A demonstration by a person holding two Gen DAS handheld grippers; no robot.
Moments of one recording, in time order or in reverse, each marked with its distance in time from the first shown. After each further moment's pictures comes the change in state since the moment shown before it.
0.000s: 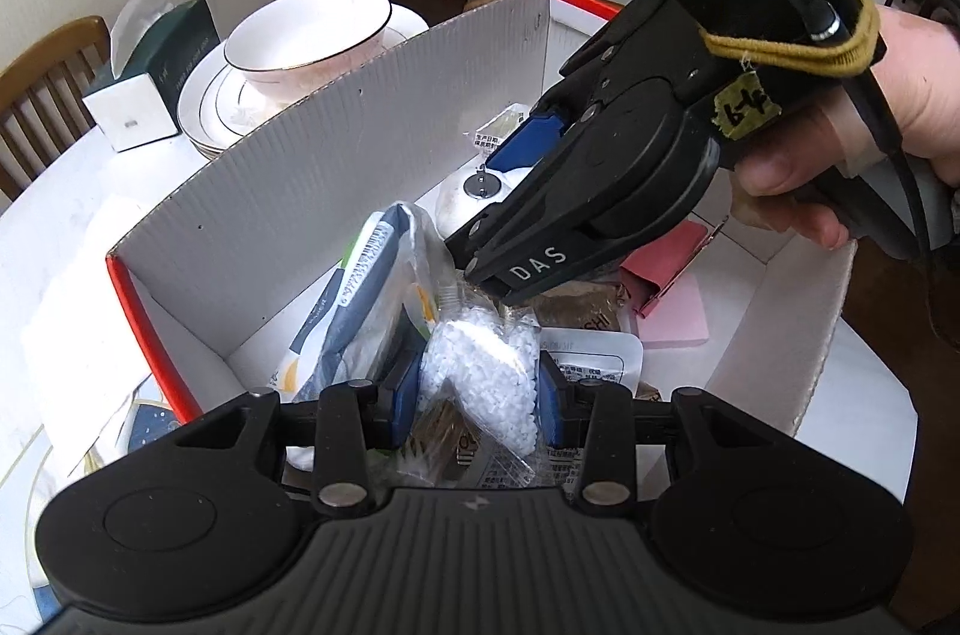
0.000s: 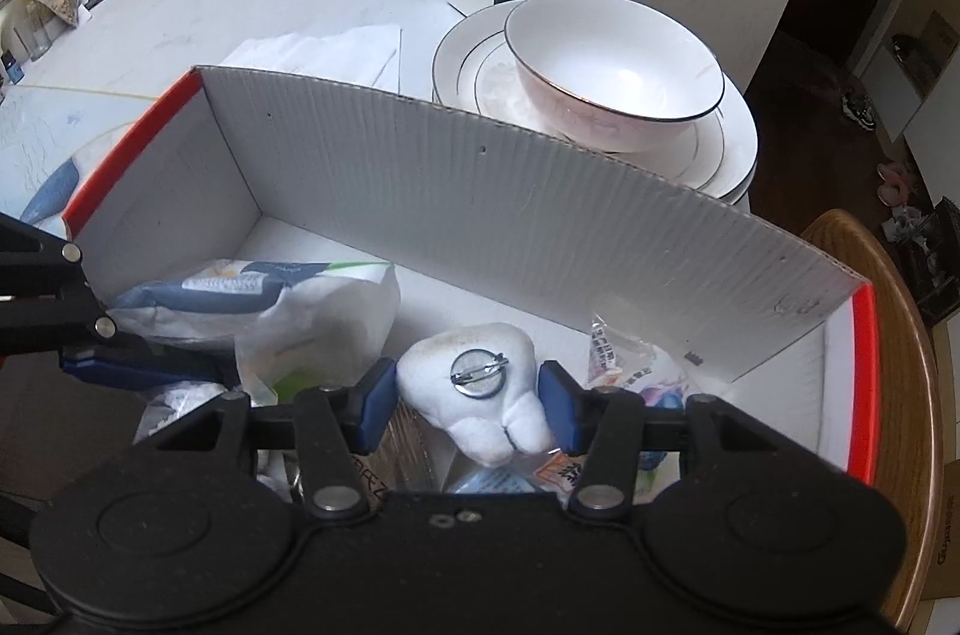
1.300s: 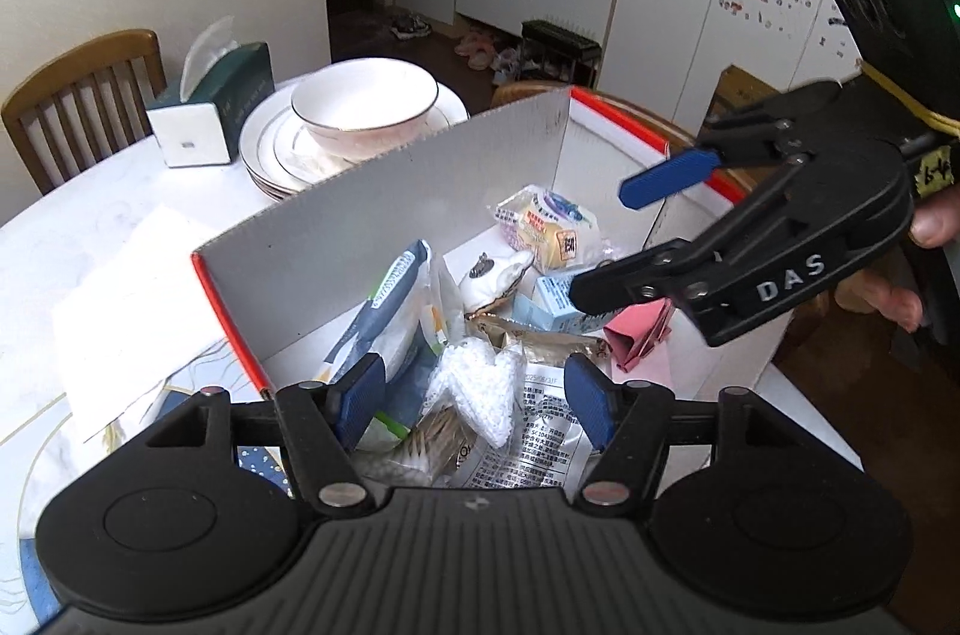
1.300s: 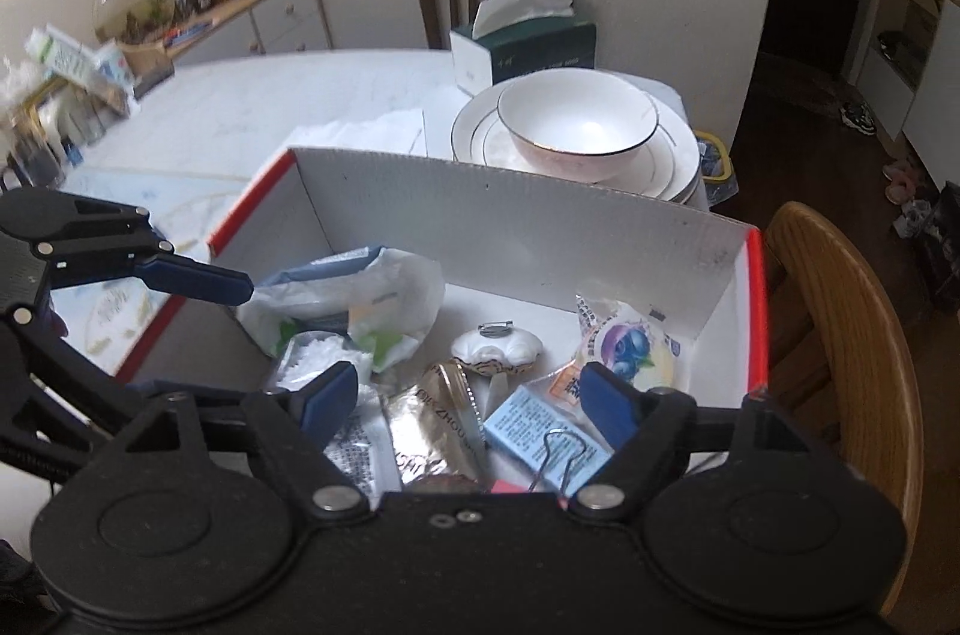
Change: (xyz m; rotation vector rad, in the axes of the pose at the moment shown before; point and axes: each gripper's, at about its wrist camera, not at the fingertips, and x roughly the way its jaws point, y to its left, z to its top) left arm -0.051 0.009 -0.016 -0.123 -0.171 0.003; right arm -0.082 -0.011 -0.039 0.107 -0.172 0.087
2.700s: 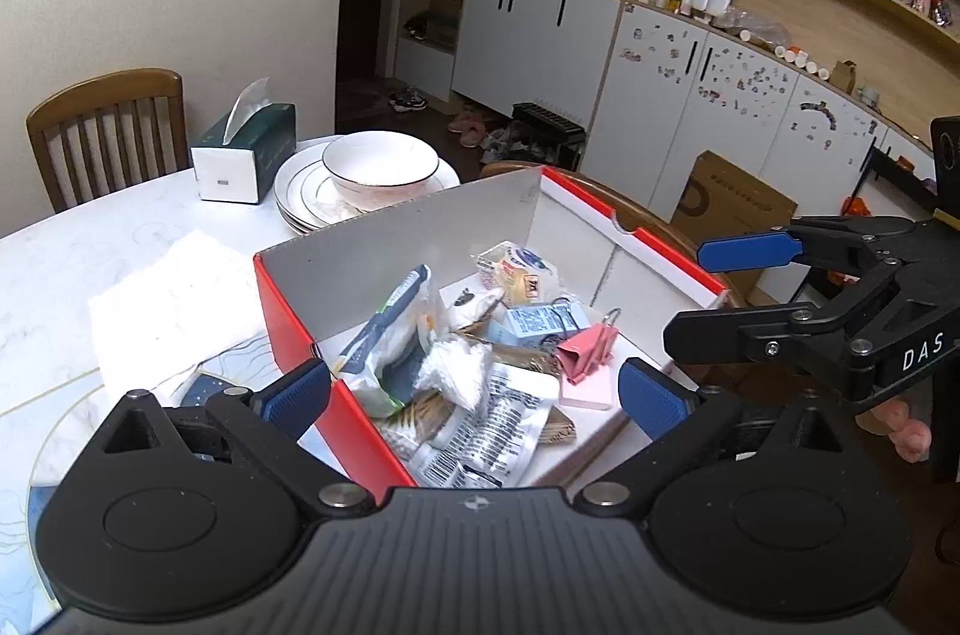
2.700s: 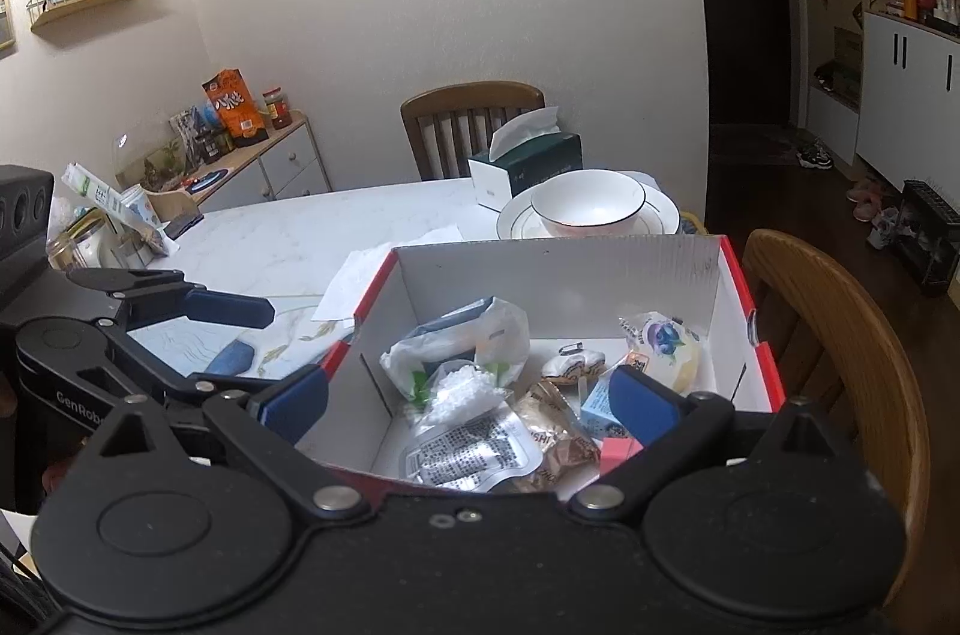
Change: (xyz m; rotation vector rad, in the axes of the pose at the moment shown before) left arm -0.083 0.003 -0.035 -0.064 -0.170 -0.051; right arm -0.081 0.069 -0.055 0.151 -0.295 -0.021
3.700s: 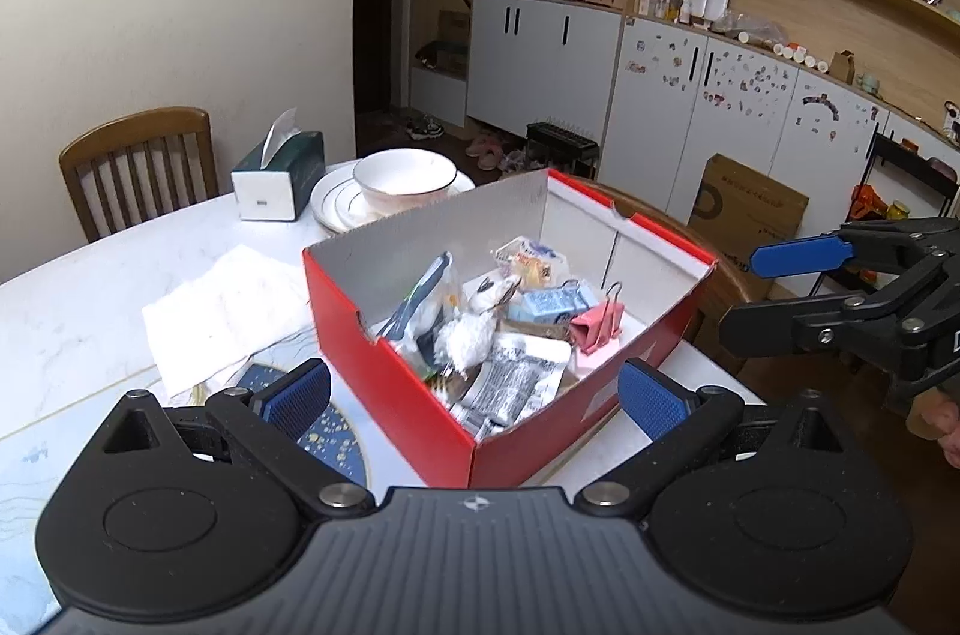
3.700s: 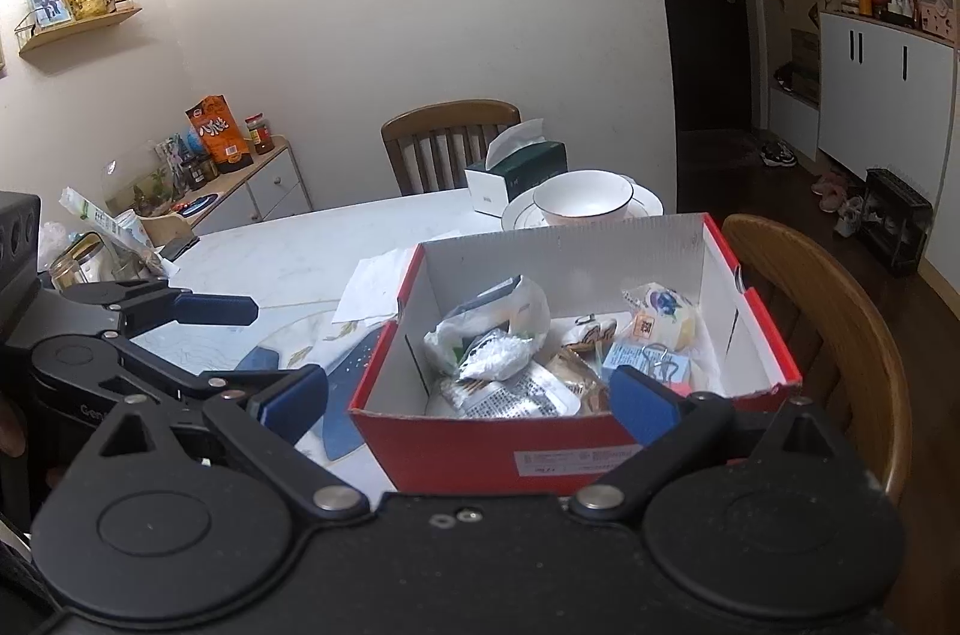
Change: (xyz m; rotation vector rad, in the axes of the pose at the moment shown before) left arm -0.052 -0.006 -0.029 0.059 -0.049 0.061; right arm -0.039 0.047 -0.028 0.062 -0.046 -0.070
